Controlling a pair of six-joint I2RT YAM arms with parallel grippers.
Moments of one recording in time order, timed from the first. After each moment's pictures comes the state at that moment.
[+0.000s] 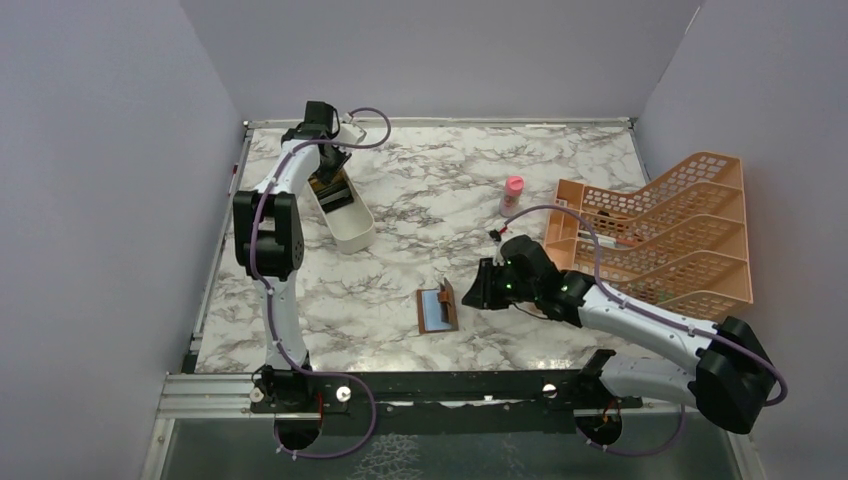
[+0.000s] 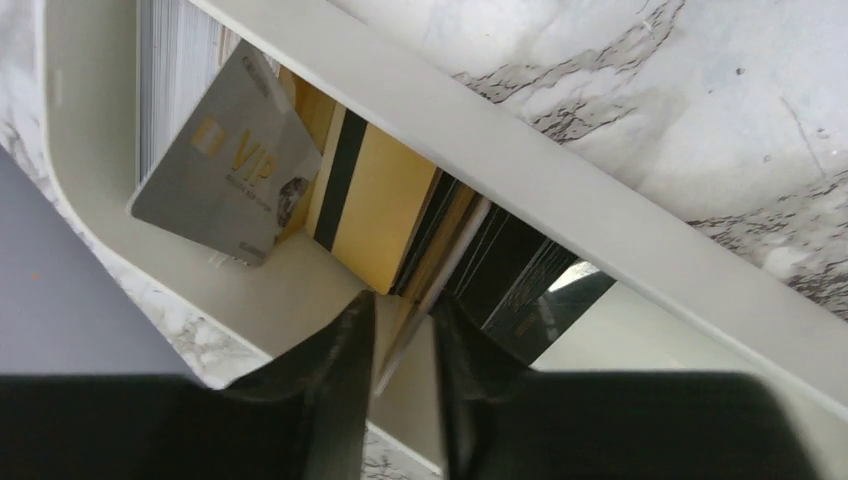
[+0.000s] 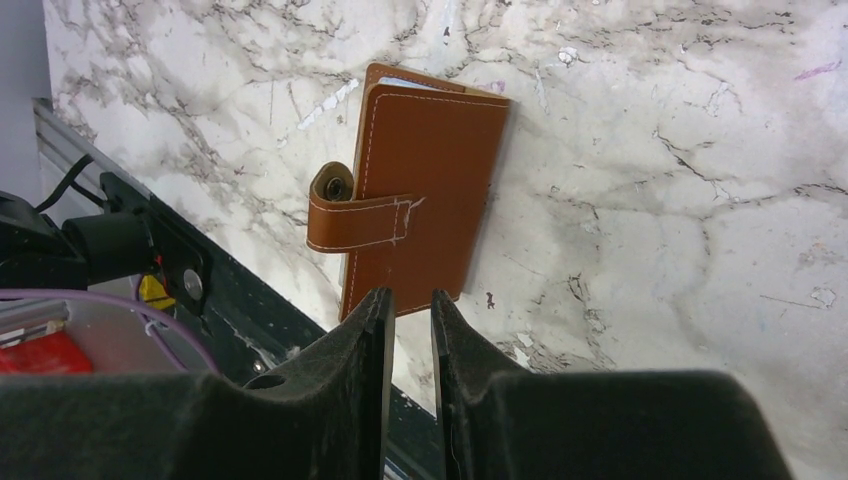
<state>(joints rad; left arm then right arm) -0.07 2.15 1.83 -0.70 -0.03 0.59 0.80 1.12 0.61 -0.21 -0.15 0.70</state>
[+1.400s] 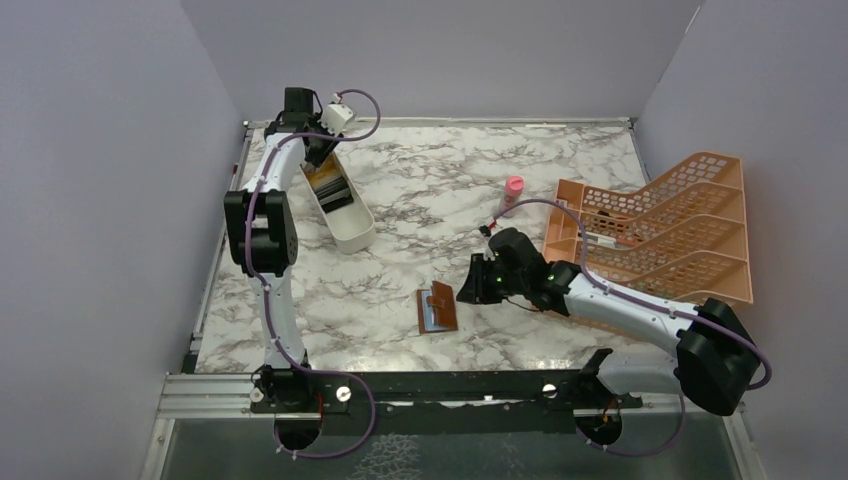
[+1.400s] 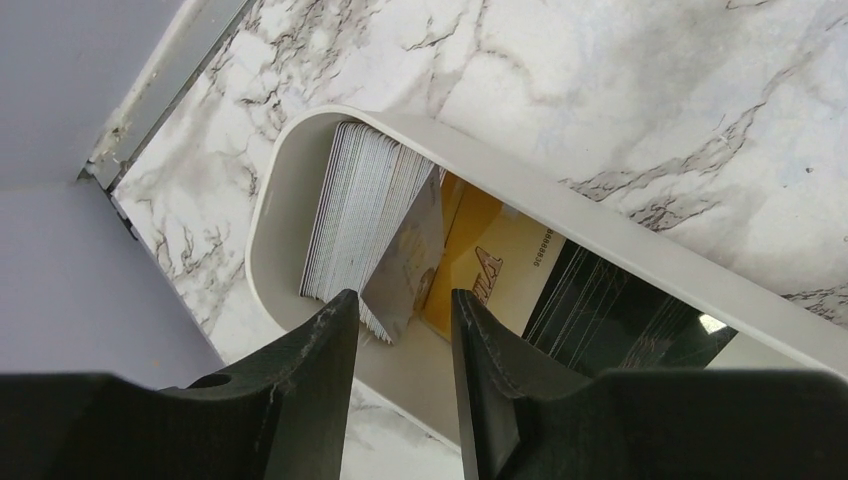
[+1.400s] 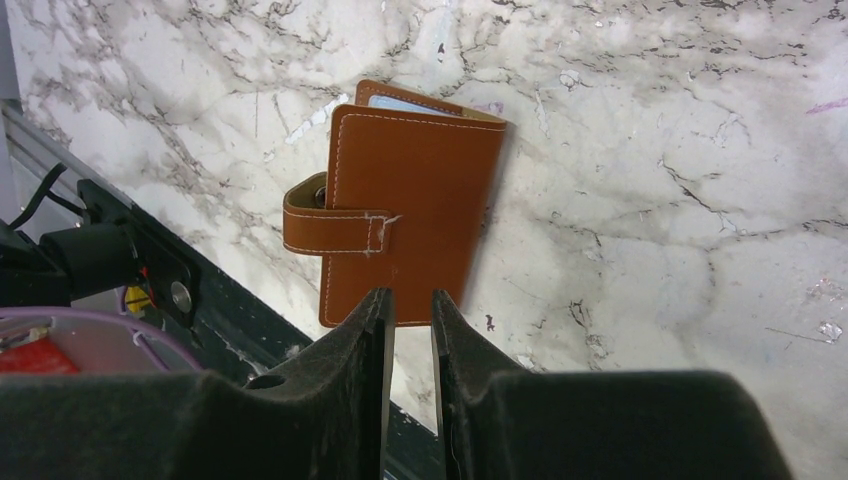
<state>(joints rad) 0.01 2.18 1.94 -0.58 0.12 0.72 0.80 1.24 0.69 -0.23 -0.15 0.68</state>
